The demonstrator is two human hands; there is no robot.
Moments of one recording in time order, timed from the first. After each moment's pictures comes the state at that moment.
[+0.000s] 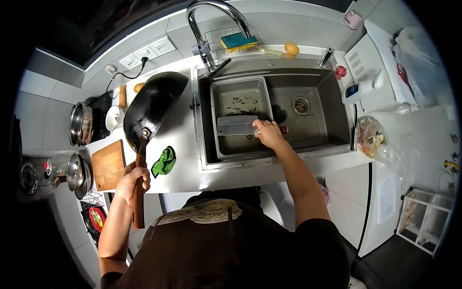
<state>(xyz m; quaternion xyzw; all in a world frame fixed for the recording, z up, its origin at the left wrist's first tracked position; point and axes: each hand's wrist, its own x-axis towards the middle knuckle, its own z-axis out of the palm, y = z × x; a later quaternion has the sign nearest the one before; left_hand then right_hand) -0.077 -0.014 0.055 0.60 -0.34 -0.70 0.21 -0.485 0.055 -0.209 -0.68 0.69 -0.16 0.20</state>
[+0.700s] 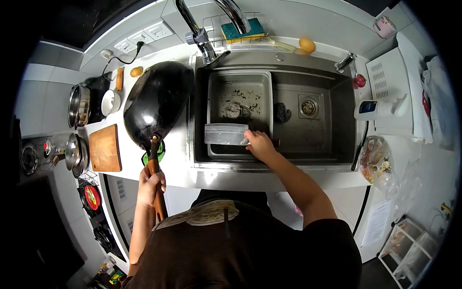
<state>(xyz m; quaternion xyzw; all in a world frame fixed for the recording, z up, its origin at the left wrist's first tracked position) -0.138 0.034 -0.015 0.61 -0.38 -0.63 0.29 -0.481 0.062 -0.234 -0.72 0.60 -0.22 0.28</state>
